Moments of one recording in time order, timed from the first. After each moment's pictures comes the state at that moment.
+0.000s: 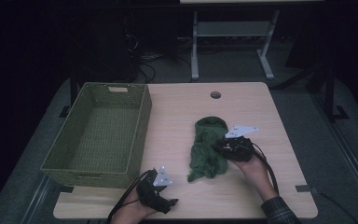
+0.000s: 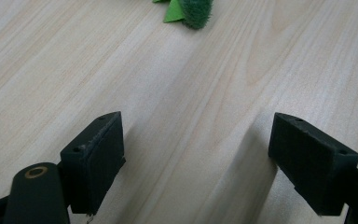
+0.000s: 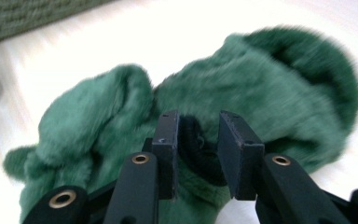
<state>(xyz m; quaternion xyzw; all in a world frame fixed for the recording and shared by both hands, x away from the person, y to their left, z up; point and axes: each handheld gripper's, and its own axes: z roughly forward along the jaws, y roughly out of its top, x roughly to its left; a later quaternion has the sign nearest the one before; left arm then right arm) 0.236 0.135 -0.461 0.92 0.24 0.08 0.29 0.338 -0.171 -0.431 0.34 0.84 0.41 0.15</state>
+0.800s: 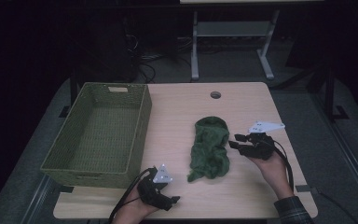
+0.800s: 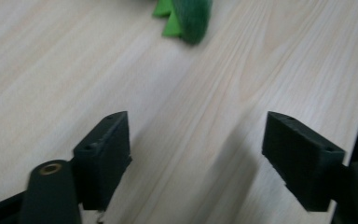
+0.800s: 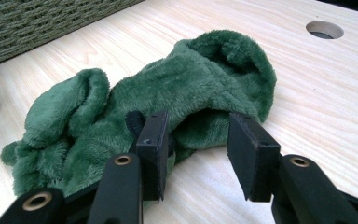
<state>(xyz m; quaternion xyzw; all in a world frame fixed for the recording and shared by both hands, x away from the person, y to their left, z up) 0.240 0.130 -0.452 0.91 0.26 0.06 0.32 0.335 -0.224 -0.417 0.38 0.81 0.44 0.15</state>
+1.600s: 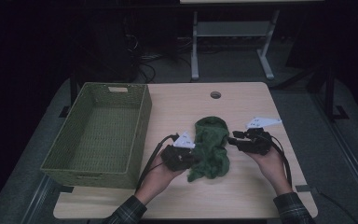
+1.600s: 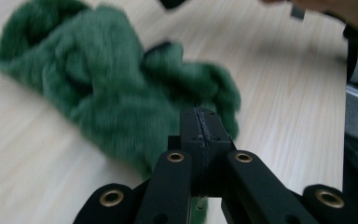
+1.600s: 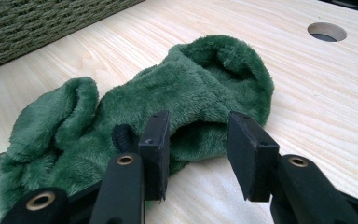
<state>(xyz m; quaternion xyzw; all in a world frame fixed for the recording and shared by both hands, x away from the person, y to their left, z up) 0.309 0.063 -0.395 0.88 0.22 0.04 0.42 0.350 -0.222 -0.418 0.38 0.81 0.43 0.14</state>
